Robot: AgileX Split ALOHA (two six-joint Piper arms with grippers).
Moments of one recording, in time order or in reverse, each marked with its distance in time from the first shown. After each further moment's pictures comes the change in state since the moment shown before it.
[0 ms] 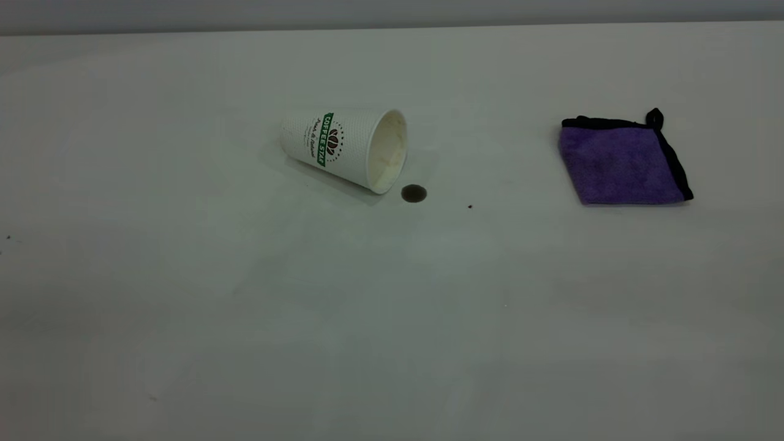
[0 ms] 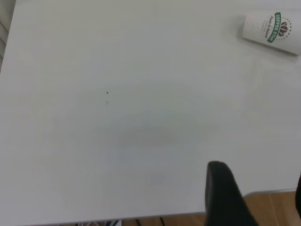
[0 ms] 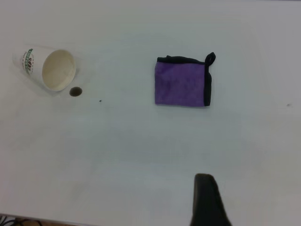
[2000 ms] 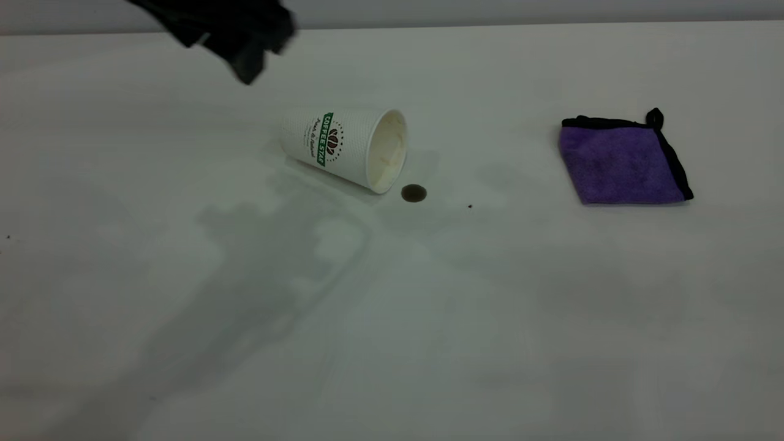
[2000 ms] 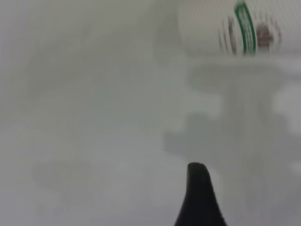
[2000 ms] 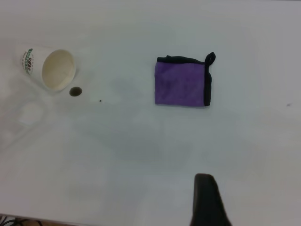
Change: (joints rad) left arm -0.640 1.902 -0.674 0.574 -0.578 -0.504; right arm 0.000 0.000 0.000 0.000 0.000 0.000
